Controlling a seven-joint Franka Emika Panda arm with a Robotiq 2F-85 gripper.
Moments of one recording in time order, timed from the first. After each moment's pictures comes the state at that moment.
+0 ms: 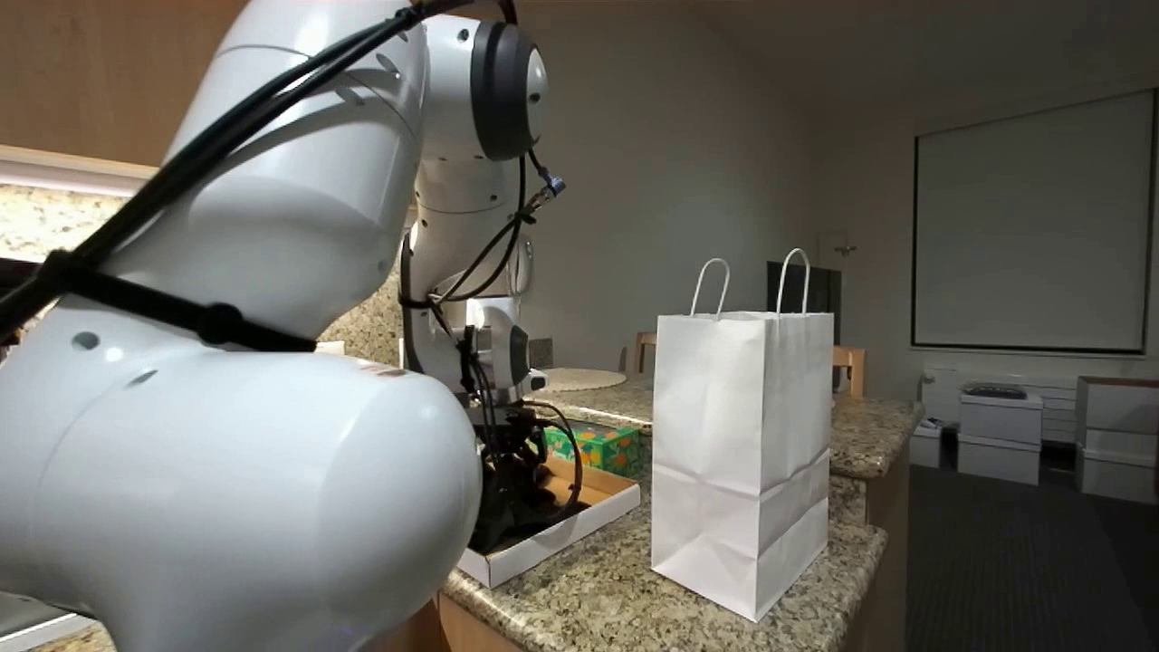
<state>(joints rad) 0.38 0.42 0.22 -2.08 -0.24 2.70 0.23</state>
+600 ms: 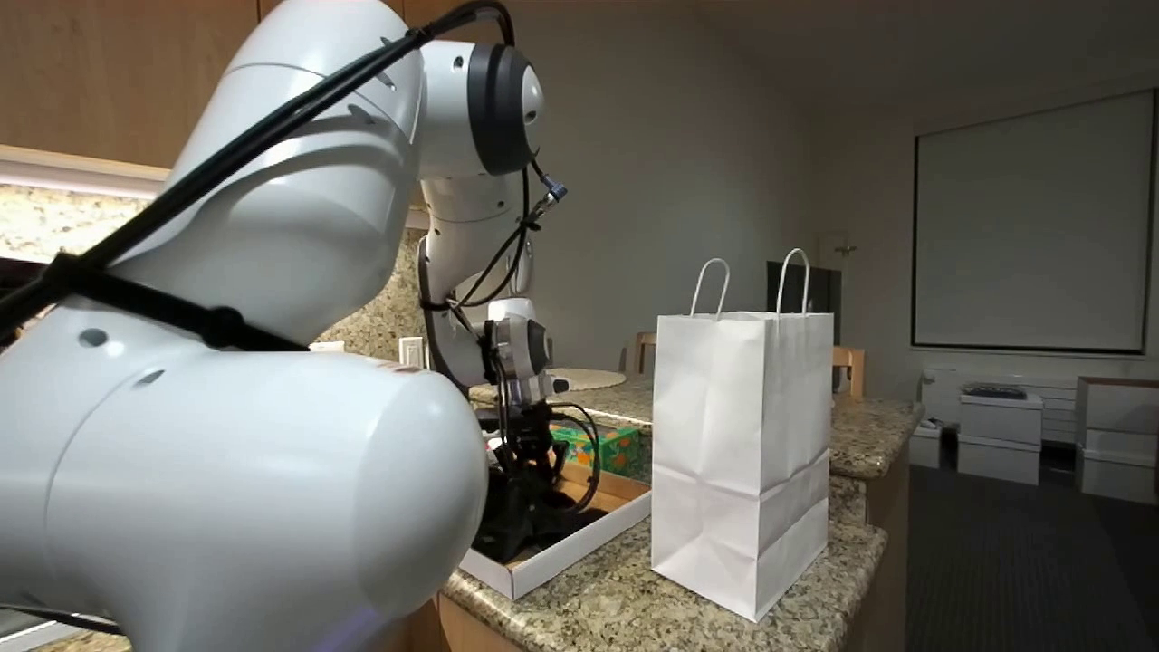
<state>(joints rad) 0.46 0.47 0.08 -1.95 -0.23 2.44 0.35</state>
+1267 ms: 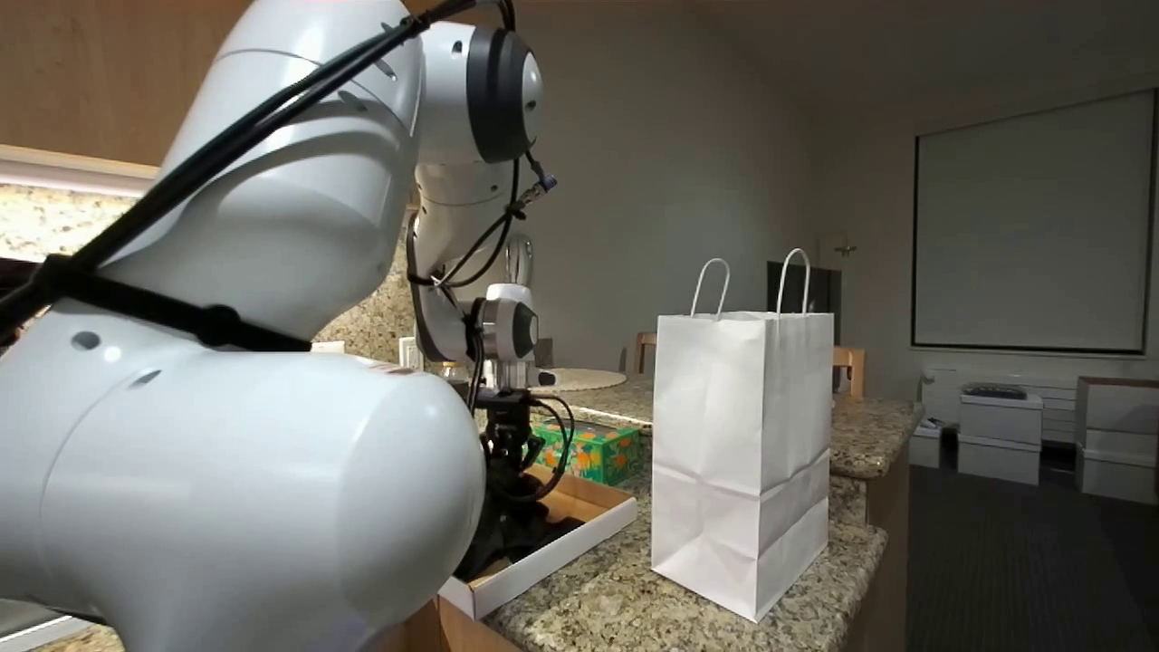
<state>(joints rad) 0.42 0.42 0.17 -1.94 -0.07 2.29 0.36</state>
